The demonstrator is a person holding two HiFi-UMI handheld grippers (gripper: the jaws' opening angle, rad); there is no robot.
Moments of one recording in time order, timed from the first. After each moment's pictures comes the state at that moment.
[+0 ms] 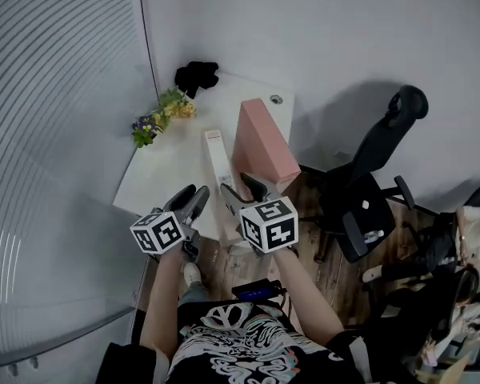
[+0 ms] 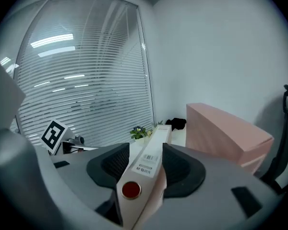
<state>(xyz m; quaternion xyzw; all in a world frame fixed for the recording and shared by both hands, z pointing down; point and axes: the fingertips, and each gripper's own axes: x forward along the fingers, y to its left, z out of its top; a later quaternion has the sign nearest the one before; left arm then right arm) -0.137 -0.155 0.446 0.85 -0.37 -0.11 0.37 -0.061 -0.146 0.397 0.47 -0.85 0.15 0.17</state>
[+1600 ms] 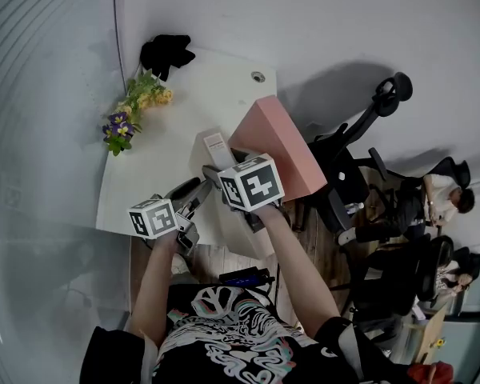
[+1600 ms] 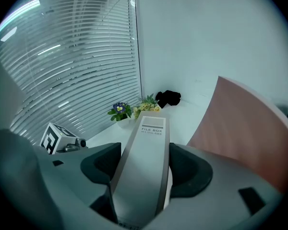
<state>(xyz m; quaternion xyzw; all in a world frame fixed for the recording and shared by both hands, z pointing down) -0.128 -0.241 0.519 0.84 -0.18 -0.09 0.50 -0.101 -0.272 0.465 0.50 -0.75 0.25 0.35</state>
